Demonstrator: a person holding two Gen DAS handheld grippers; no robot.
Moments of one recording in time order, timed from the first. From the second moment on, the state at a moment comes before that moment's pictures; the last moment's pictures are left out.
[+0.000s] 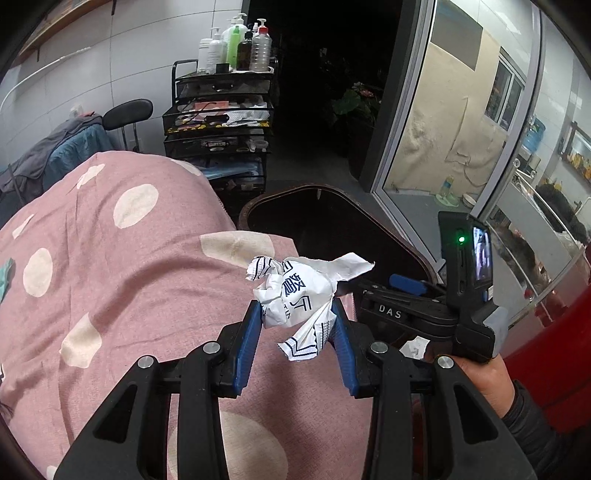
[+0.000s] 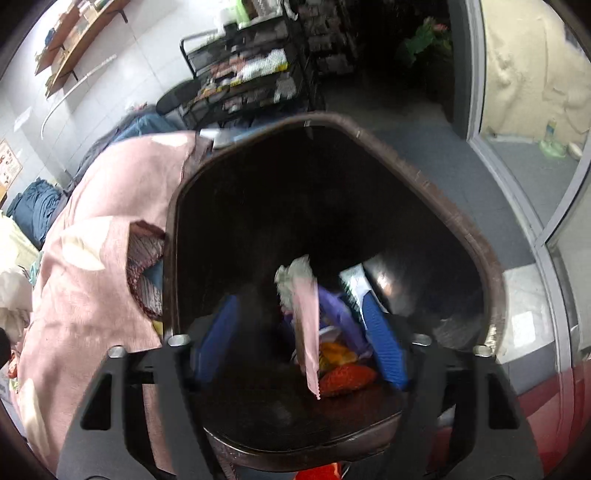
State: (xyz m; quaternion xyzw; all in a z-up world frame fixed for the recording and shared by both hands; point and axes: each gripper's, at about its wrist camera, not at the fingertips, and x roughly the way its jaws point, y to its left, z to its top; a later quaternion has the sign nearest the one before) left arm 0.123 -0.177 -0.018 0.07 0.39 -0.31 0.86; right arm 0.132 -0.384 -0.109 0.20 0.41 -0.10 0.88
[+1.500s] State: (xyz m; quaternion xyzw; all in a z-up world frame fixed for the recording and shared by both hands) left arm 0.141 -0.291 -0.050 0.19 0.41 -0.34 0.82; right arm 0.087 -0.454 -0.070 0.25 0.33 -0.20 0.89
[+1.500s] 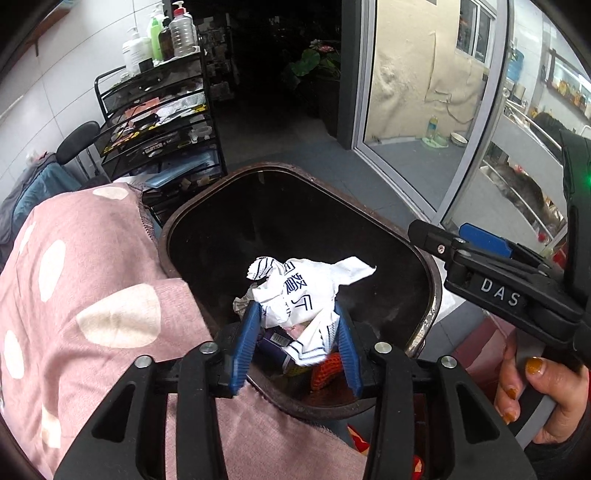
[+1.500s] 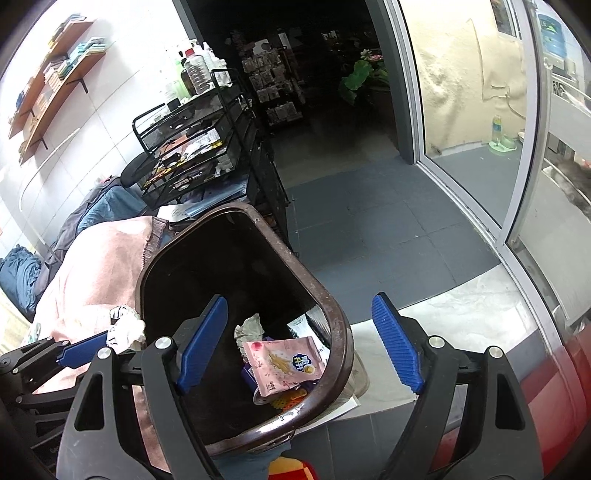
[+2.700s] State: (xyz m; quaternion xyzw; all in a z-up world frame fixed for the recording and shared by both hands) left arm 0.133 -0.104 0.013 0.13 0.29 -0.16 0.93; right arm 0.150 -0.310 -0.019 0.15 0.30 -0.04 0.94
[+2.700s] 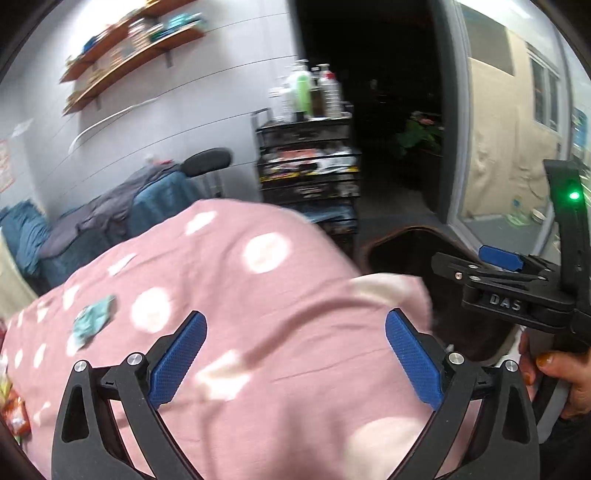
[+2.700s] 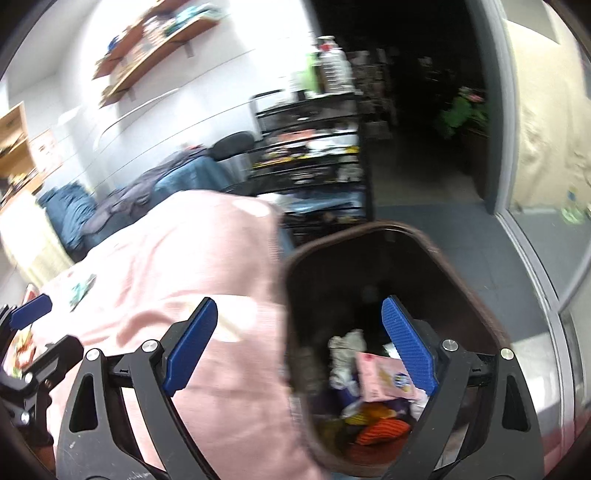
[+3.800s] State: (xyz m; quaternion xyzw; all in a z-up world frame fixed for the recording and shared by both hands) left arm 0.246 0.173 -0.022 -0.02 0.40 0.05 0.92; right arm 0.209 -0.075 -0.002 0.05 0.35 0.20 0.91
